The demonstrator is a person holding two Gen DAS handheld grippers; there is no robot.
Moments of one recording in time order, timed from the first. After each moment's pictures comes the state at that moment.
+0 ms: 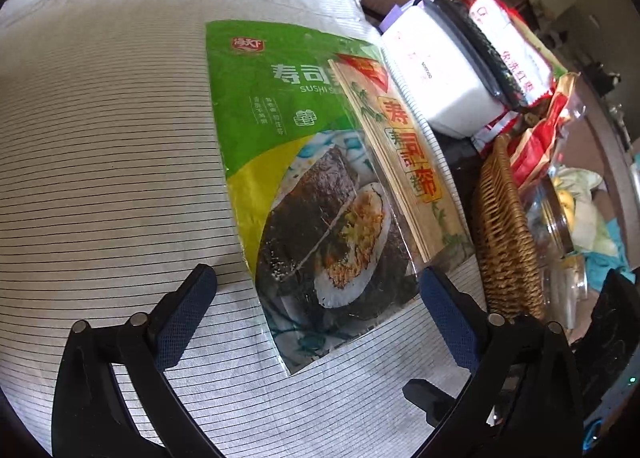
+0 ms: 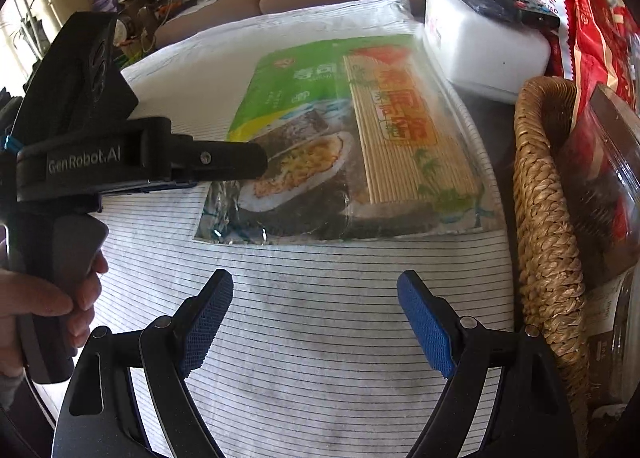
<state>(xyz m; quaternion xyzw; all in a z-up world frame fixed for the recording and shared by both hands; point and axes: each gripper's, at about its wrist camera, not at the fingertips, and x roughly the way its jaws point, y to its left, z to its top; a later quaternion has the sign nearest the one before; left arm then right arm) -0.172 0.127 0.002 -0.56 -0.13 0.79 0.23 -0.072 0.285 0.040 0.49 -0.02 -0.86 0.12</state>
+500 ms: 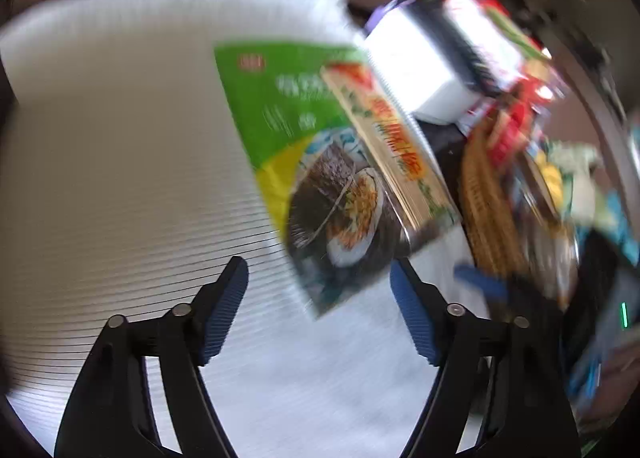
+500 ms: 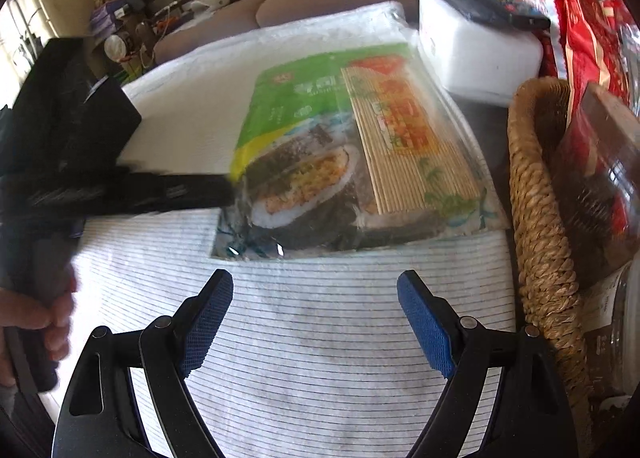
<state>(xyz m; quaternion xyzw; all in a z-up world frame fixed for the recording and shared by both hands) -0.135 0.090 0.058 -0.53 -0.06 0.80 0.26 -0.070 0.286 0.051 0.47 -0.04 -0.87 0.12</state>
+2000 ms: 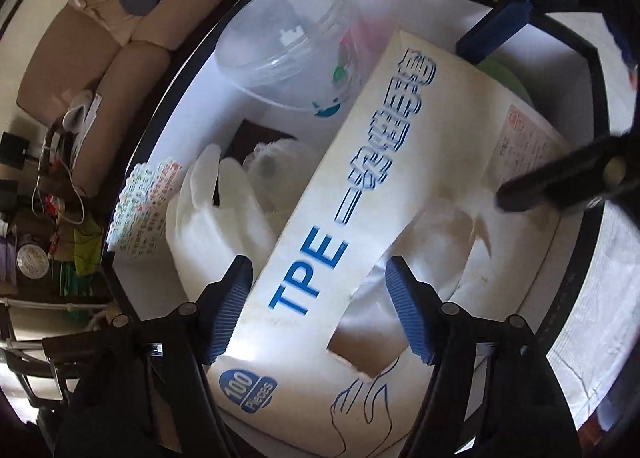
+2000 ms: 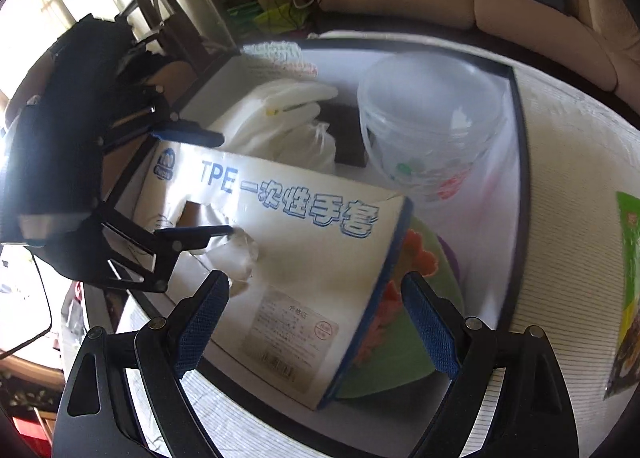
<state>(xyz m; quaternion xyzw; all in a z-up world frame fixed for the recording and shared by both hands) -0.151 -0.279 0.071 -0.48 0.42 0.72 0.26 -0.125 -0.164 0.106 0.52 0.04 -0.81 0.29</state>
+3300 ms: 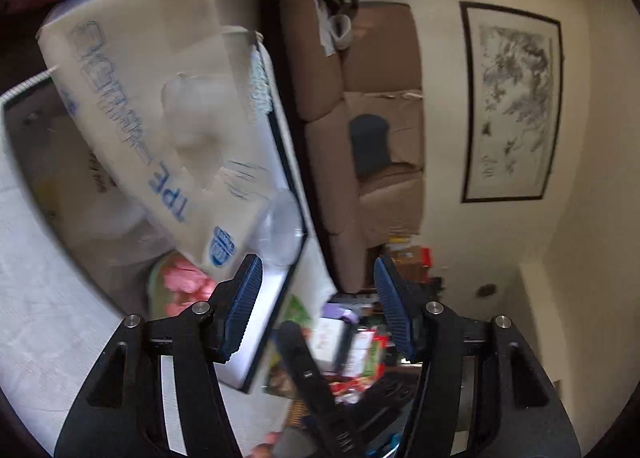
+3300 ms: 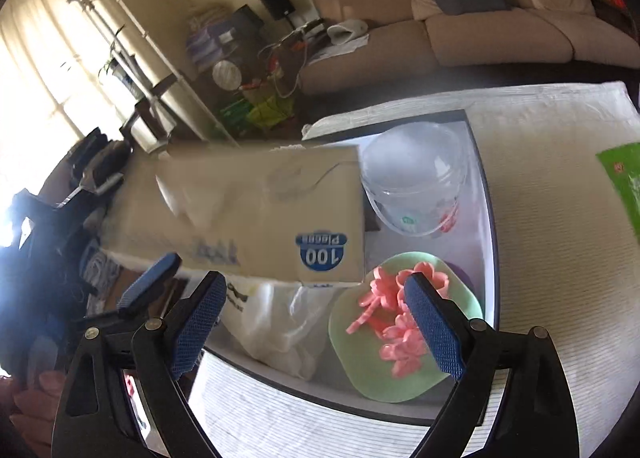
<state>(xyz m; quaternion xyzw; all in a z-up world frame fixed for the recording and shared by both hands) -0.042 -0.432 0.130 -0.33 -0.62 0.71 0.11 -0.089 -0.127 0.155 0.42 -0.13 -0.86 0.27</state>
